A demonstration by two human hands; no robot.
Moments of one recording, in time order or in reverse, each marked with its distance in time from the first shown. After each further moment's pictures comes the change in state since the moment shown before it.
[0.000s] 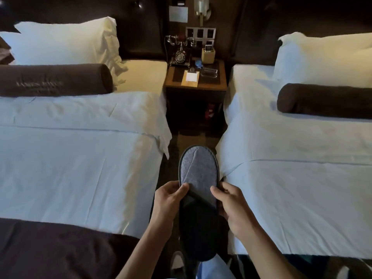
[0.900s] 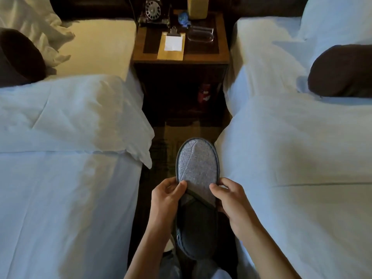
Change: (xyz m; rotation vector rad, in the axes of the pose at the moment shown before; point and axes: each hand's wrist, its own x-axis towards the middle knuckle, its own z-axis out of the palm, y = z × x) left_hand 0.339 -0.078 0.100 0.049 0.008 -0.160; right_hand 0.363 0.006 -0.019 -0.152 0.071 0.059
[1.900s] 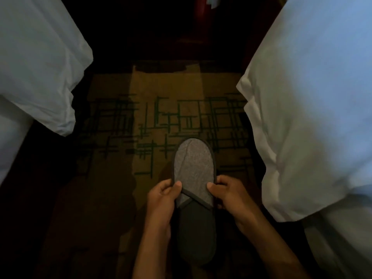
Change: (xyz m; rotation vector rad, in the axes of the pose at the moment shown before) left_hand 0.408 -0.494 0.053 -0.146 0.009 -0.183; right_hand 0.437 0.382 0.088 0.007 -0.099 -0.036
